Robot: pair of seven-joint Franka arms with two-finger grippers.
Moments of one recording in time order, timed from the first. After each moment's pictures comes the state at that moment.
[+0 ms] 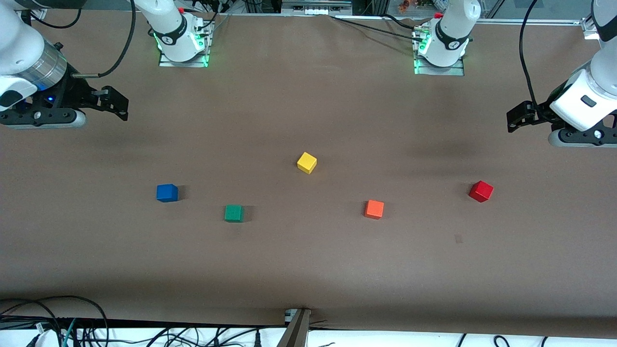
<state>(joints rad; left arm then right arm) 0.02 0.07 -0.10 -1.57 0.07 1.54 -0.05 0.13 0.00 0.03 -1.63 -0.04 1.61 0.11</state>
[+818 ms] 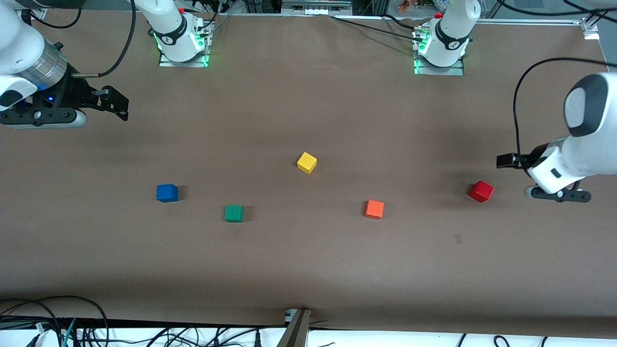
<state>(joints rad) 0.11 0.34 -0.08 -1.68 0.07 1.79 0.16 0.14 0.00 0.03 -1.63 -0.04 1.61 0.11</state>
